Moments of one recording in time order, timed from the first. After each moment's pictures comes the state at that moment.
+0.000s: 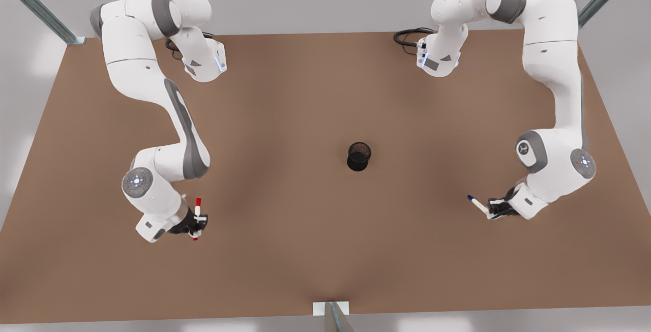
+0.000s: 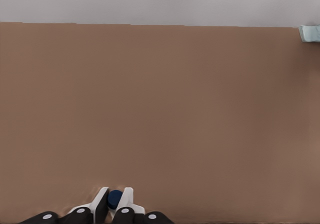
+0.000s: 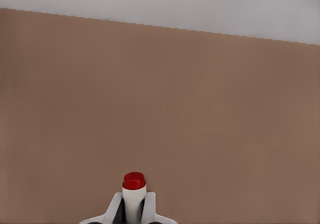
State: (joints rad) left arm 0.17 0.50 -0.19 -1.62 -0.25 2.24 0.24; right arm 0.11 0.62 0.07 -1.43 -0.02 2.27 0.02
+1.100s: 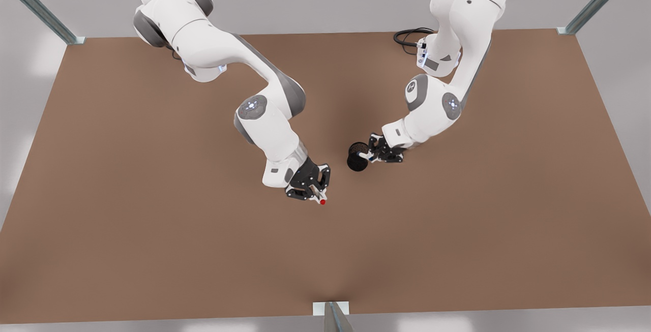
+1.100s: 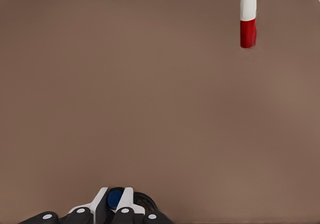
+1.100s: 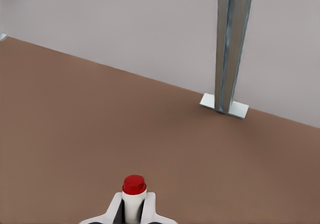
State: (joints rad) left arm -0.17 0.22 -0.39 -2.10 -0.60 2.56 0.41; right arm 0.42 0.64 0.27 -1.24 -0.06 2.45 0.20
